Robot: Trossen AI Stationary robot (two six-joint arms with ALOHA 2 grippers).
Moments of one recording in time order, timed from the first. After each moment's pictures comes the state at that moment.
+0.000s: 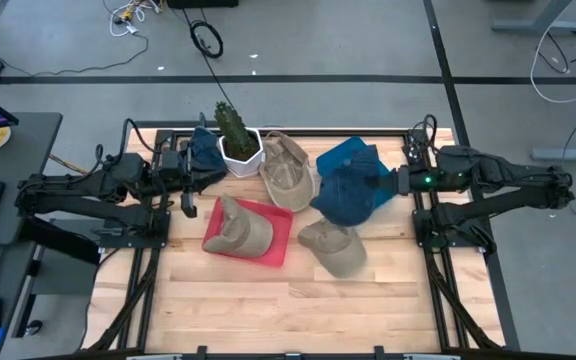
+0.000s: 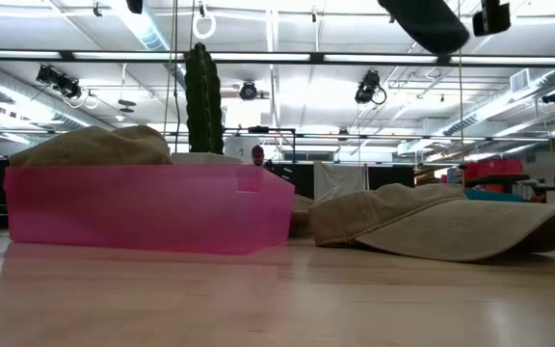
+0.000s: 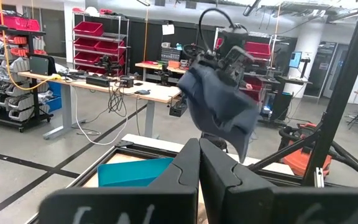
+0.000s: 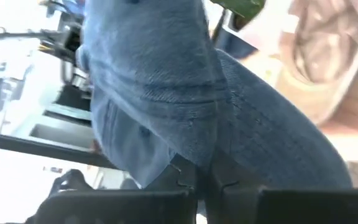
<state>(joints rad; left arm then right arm) -0.02 0.68 0.76 0.02 -0.24 -0.12 0.04 0.73 0.97 -0.53 0.14 1.14</state>
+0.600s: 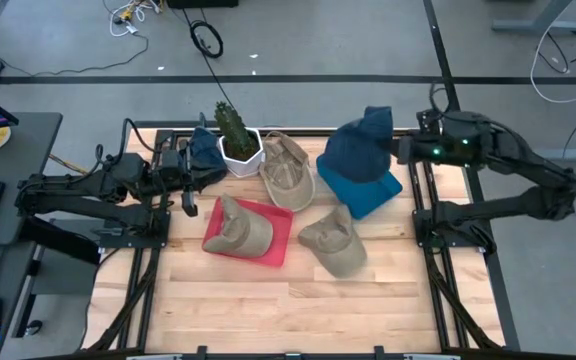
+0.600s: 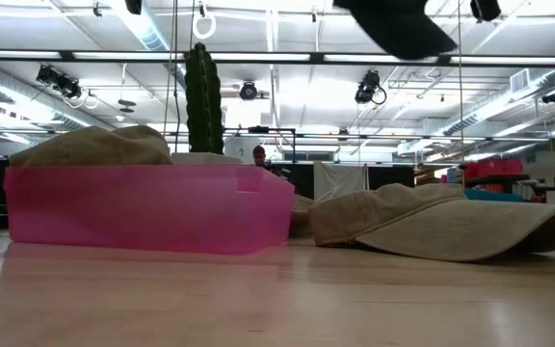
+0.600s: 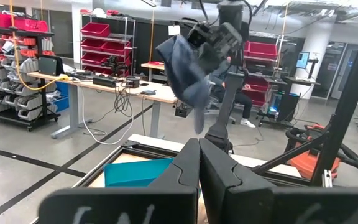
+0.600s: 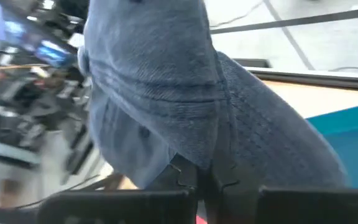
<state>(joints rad) -0.02 0.68 0.76 0.02 -0.27 -0.12 -0.21 0.88 1.31 -0.85 0.20 0.89</state>
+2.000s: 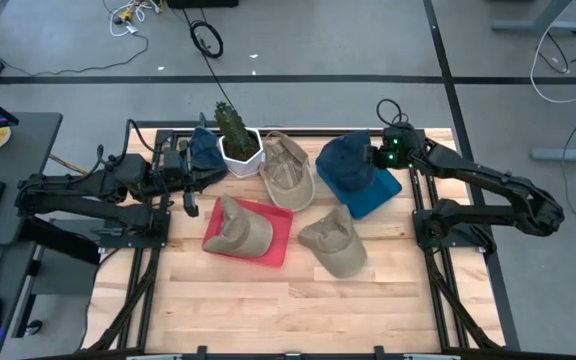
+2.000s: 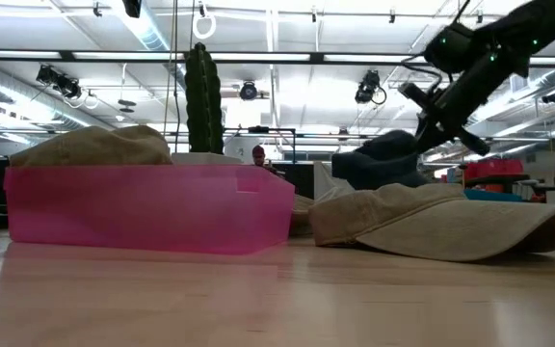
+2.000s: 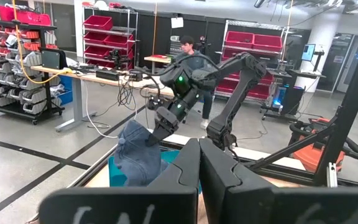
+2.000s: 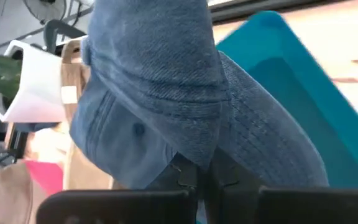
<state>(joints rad) -0.02 0.68 0.76 -0.01 -0.28 -0.12 -0.70 1.01 0.65 -0.38 -0.07 0.86</state>
